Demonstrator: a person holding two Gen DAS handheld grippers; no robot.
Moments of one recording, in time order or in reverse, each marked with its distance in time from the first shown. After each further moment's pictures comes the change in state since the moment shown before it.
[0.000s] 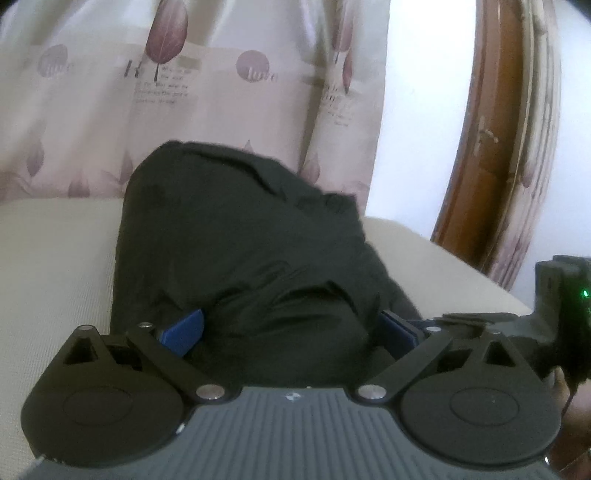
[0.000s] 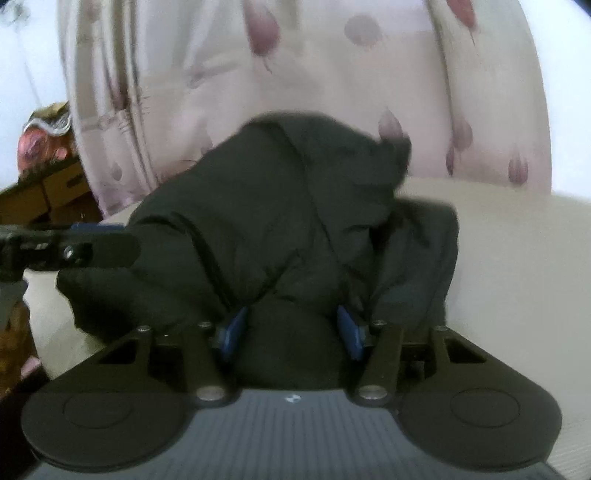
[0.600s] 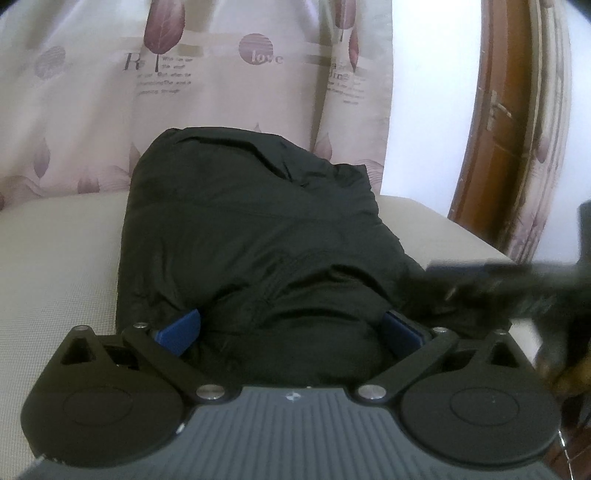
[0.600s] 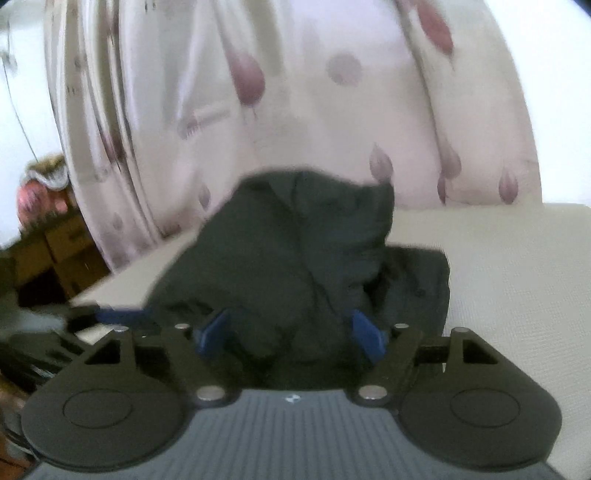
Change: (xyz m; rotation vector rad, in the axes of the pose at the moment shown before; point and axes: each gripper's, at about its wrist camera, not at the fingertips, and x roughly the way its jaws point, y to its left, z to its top) left arm 0.007 -0.006 0.005 0.038 0.061 0.063; right arm -0.024 0.011 0.023 0.024 -0.047 -0.045
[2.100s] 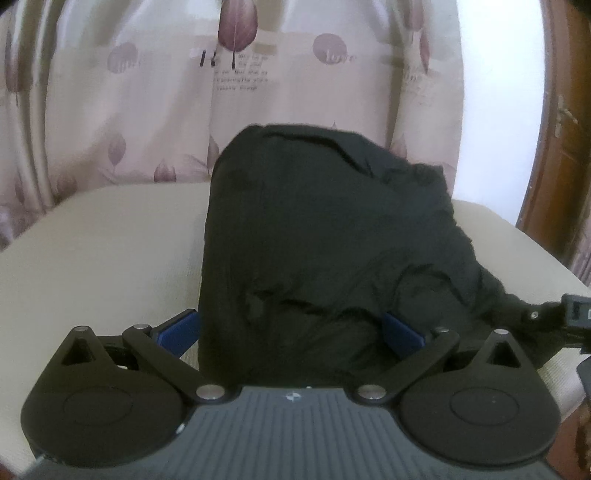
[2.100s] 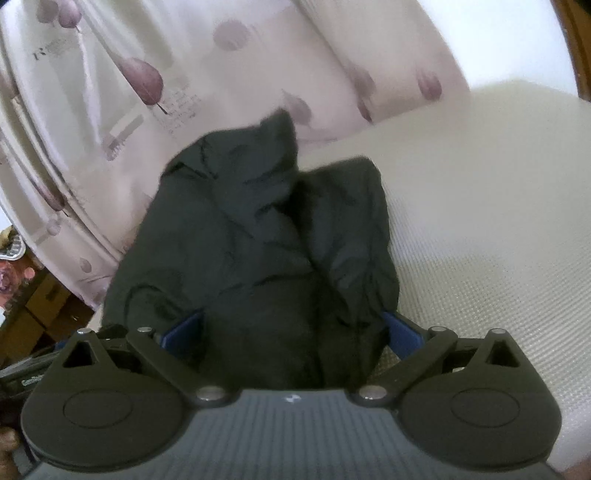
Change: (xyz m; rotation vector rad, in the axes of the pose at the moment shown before) left arm -0.014 0.011 0.000 -0.070 0.022 0.241; right arm -0.002 -0.040 -0.028 0.375 0.044 -0.039
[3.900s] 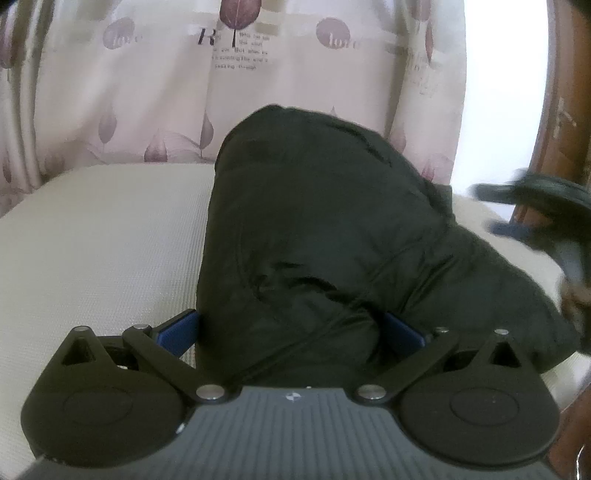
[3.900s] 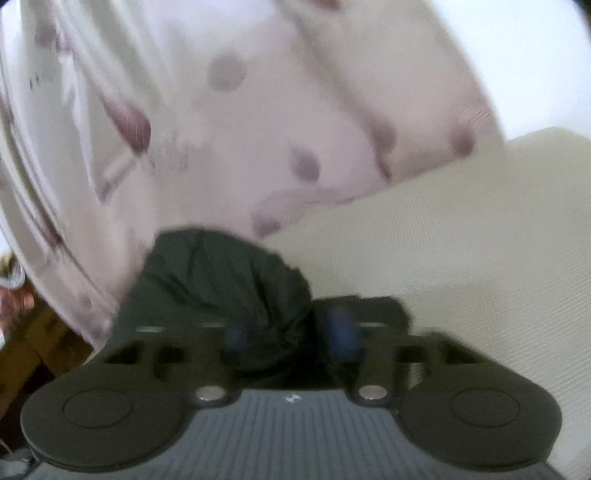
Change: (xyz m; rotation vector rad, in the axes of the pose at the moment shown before) left arm 0.011 0.003 -0.007 -0.029 0.019 -0.042; right arm 0.016 -0.032 0.088 -0.022 -0.159 0.064
